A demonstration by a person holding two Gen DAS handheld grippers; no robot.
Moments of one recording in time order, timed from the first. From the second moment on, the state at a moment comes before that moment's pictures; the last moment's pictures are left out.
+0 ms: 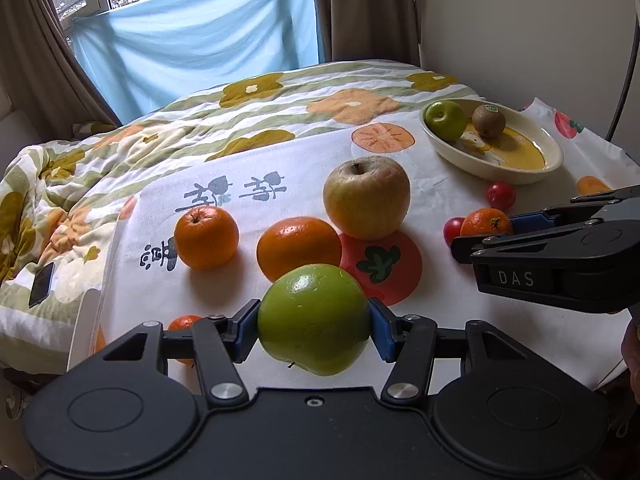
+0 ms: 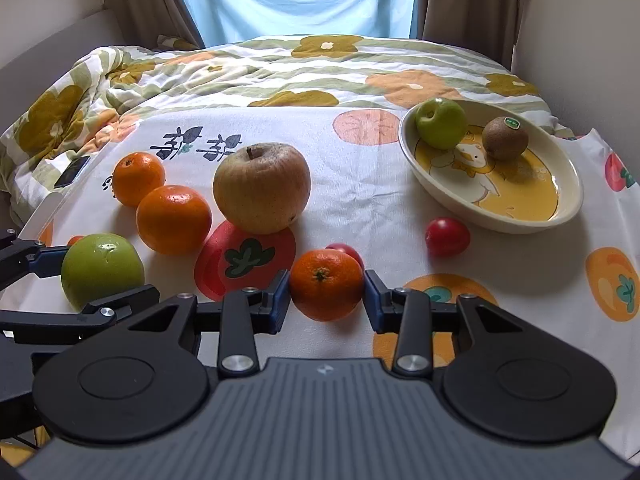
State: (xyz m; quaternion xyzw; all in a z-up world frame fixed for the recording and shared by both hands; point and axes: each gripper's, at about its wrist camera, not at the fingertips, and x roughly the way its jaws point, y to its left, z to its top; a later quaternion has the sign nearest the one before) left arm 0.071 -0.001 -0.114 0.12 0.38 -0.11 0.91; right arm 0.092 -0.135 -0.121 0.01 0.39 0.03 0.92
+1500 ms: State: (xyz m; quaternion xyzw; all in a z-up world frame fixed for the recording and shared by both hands) left arm 0.197 -0.227 -0.083 0.09 0.38 -0.13 0.91; right arm 0.198 -0.382 -0.070 0.00 0.40 0.03 0.92
